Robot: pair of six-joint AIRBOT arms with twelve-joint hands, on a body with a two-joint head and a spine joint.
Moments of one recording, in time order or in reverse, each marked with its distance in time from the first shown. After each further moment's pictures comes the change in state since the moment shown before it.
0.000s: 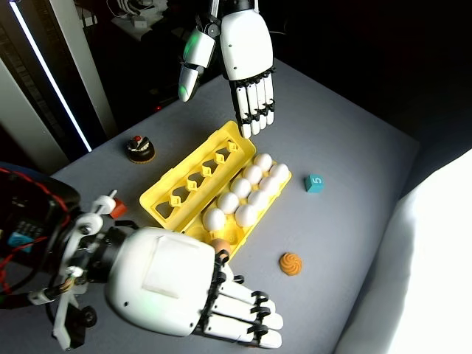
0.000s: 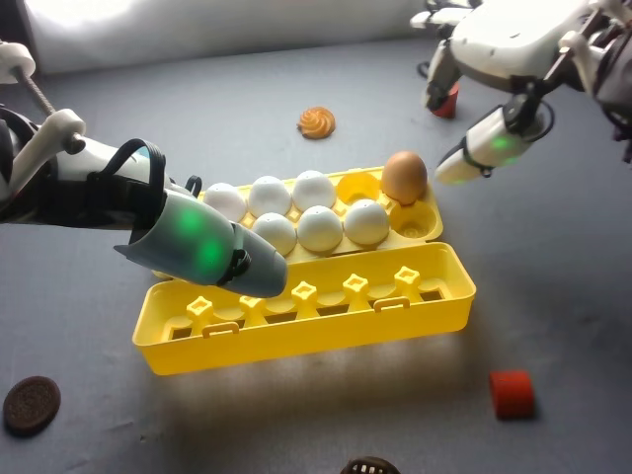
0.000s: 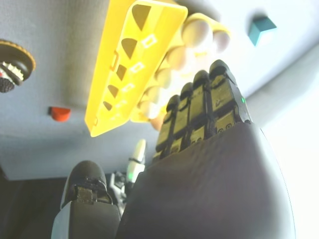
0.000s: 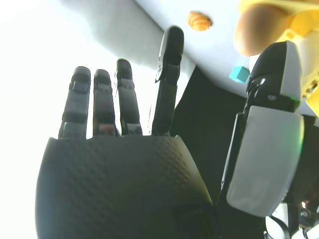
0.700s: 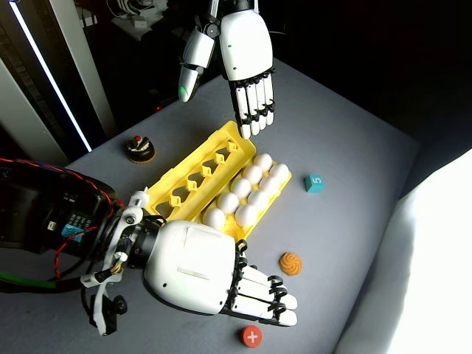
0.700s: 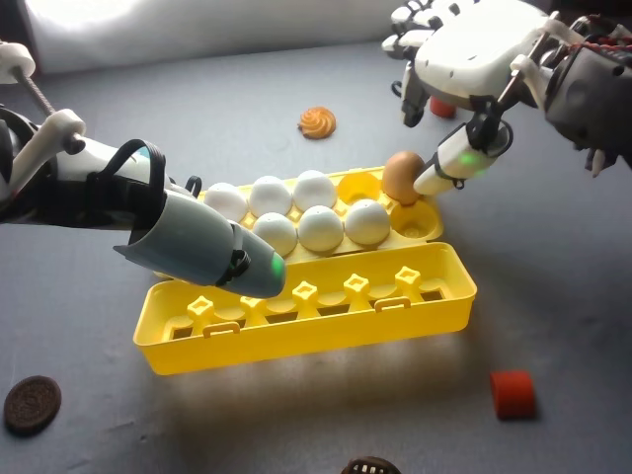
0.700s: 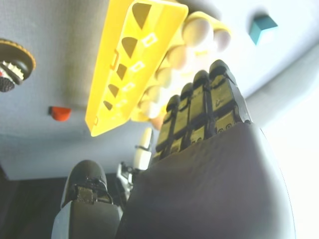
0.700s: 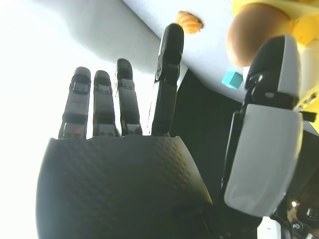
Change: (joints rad) left arm 0.000 0.000 0.000 0.000 0.000 0.001; right arm -0.027 -0.107 0.094 -0.028 0.009 0.010
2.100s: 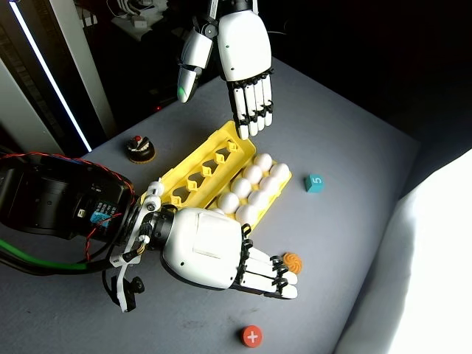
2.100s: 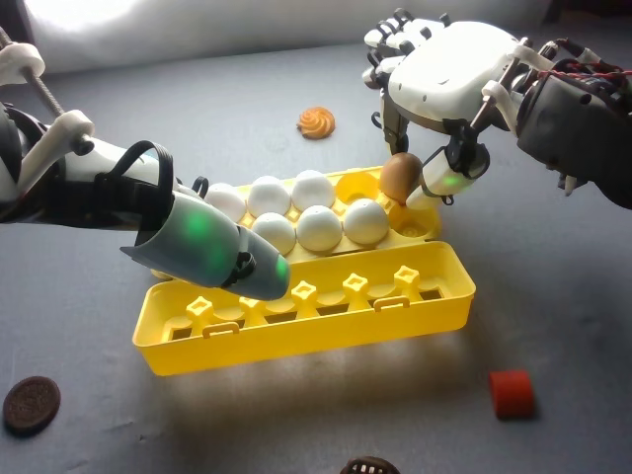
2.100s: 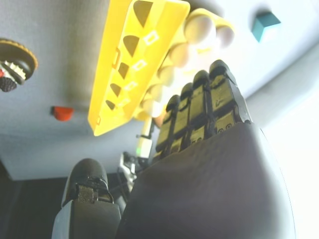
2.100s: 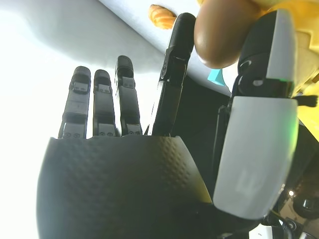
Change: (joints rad) left arm 0.000 -0.010 0.000 0.000 0.000 0.003; right arm -0.020 -0.043 0.000 -0.030 0.015 0.034
